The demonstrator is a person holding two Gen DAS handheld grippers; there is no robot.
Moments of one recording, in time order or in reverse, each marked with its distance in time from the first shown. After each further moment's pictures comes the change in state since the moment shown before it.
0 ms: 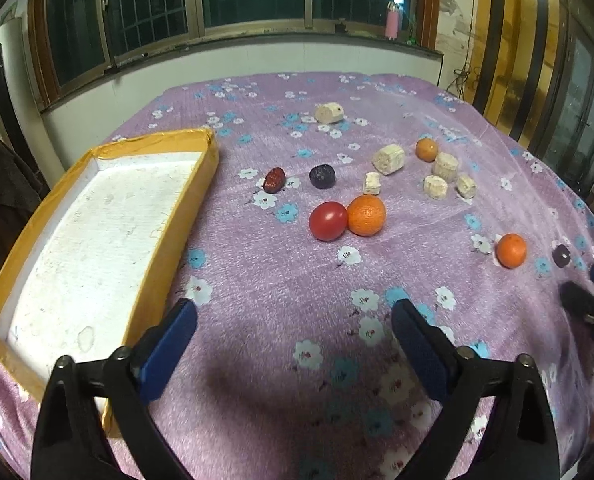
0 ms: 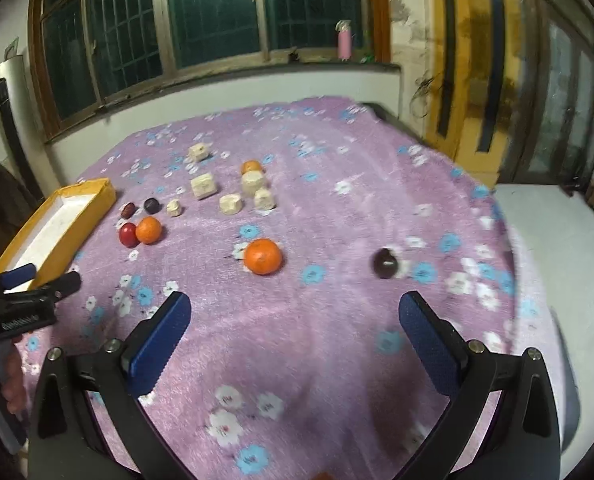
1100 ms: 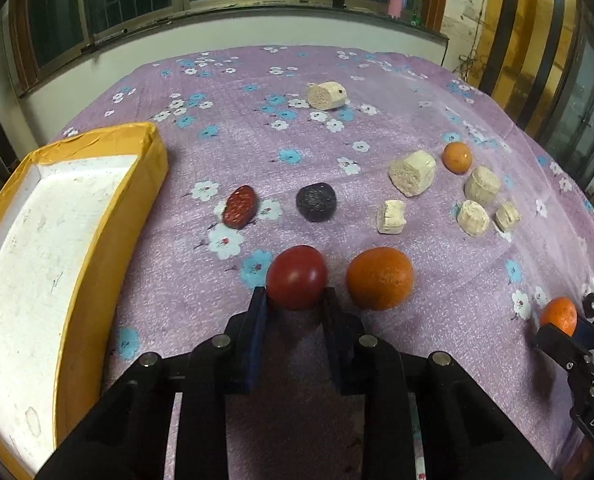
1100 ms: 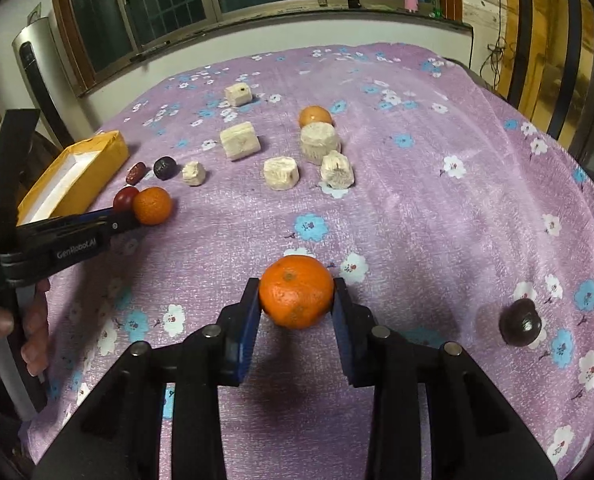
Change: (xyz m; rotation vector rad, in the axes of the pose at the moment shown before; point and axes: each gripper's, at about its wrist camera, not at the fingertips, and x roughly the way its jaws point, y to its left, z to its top) left arm 0.077 0.000 0.047 -0.030 0.081 -0.056; right arm 0.105 0.030 0.023 -0.086 0.168 0.148
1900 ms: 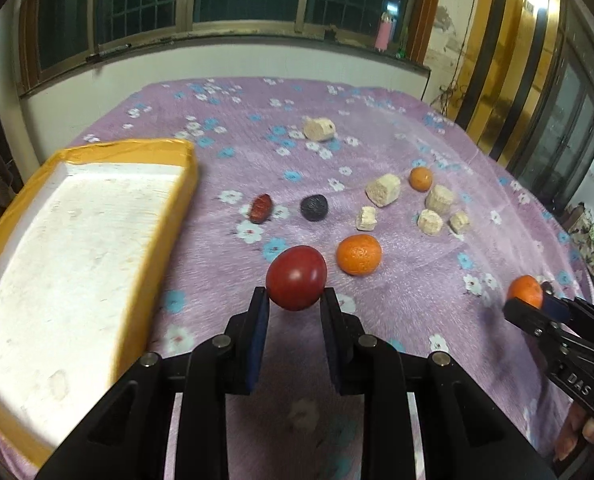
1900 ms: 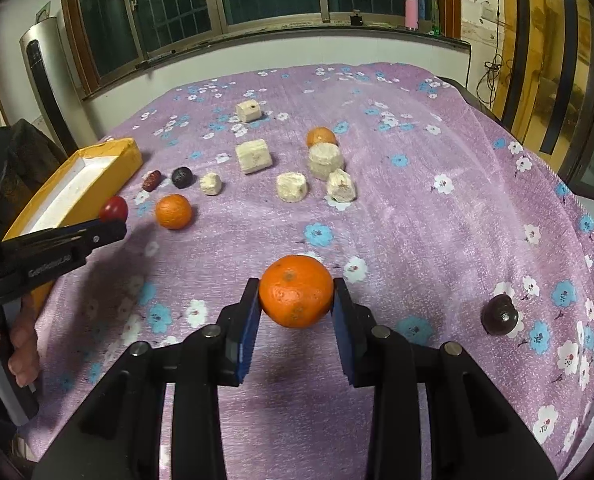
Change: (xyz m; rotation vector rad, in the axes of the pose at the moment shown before) left arm -0.067 0.023 -0.024 -0.020 -0.108 -0.072; right arm -0.028 0.012 -0.004 -0.022 -0.050 -0.012
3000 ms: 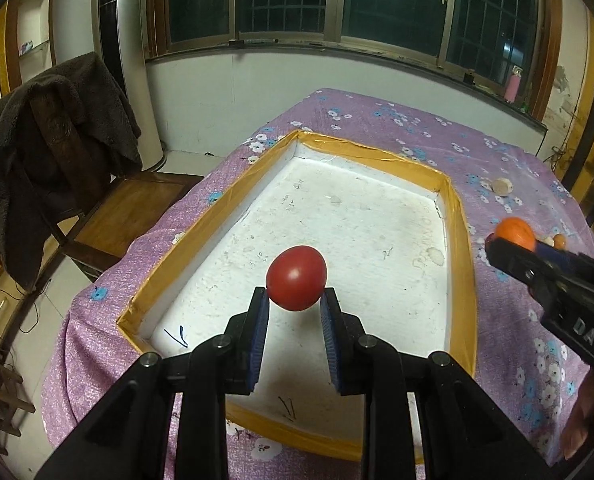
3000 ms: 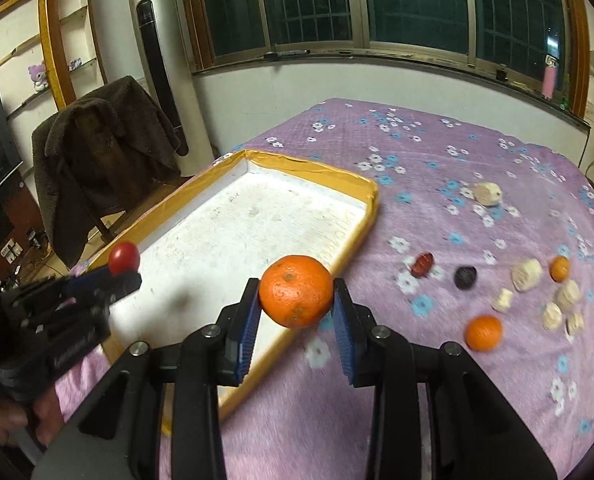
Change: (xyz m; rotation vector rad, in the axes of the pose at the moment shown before) left arm -0.065 0.169 -0.026 -0.239 -0.051 0.341; right arm 0.026 0.244 0.060 -0.261 -0.046 0.273
